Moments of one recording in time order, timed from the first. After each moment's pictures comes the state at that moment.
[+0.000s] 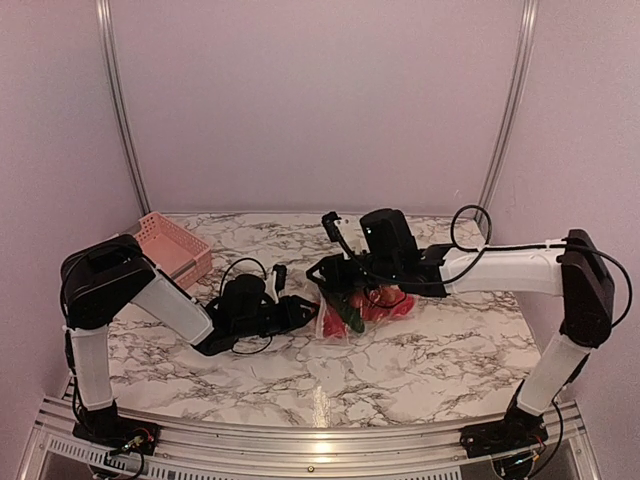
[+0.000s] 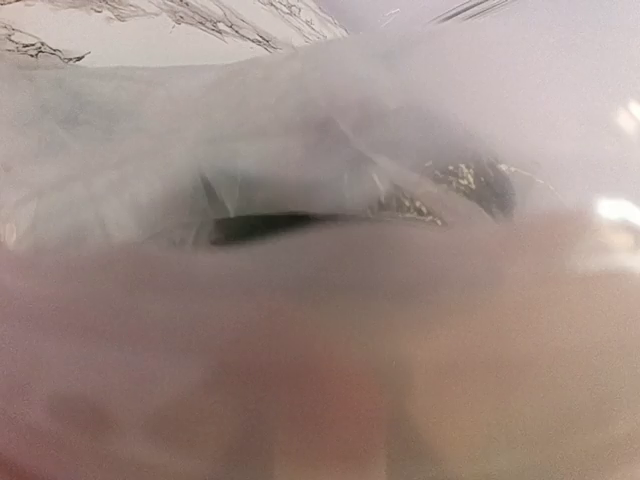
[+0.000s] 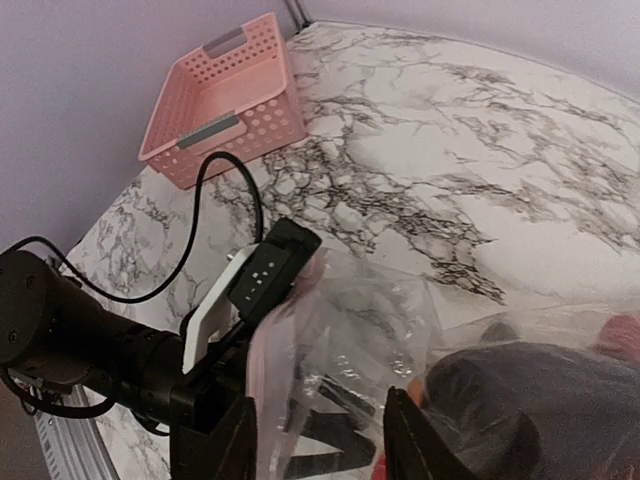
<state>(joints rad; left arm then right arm) -0.88 1.99 0.80 0.84 0.14 -0.94 0.84 1.69 1.13 0.06 -0.17 0.35</state>
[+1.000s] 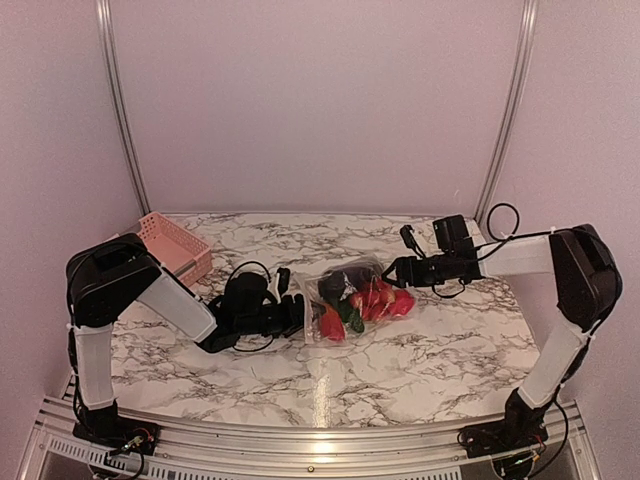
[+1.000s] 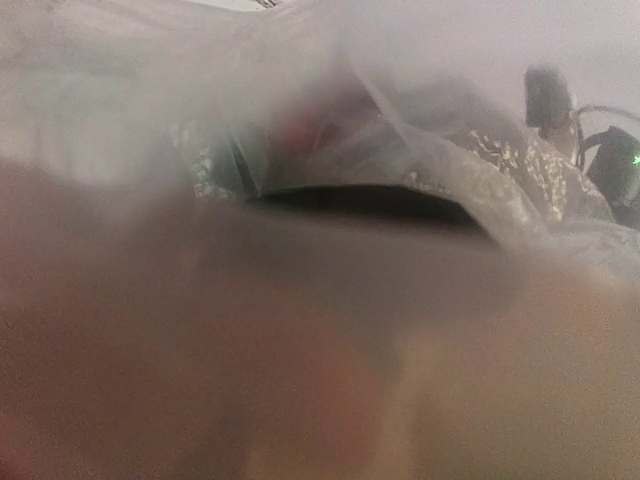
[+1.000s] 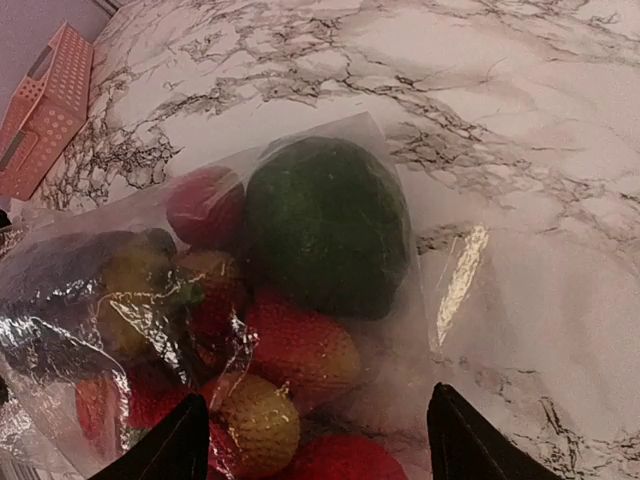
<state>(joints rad) -0.86 2.02 0.82 0.83 0.23 -1.03 0.32 1.70 0.96 -0.03 -0.42 0.18</state>
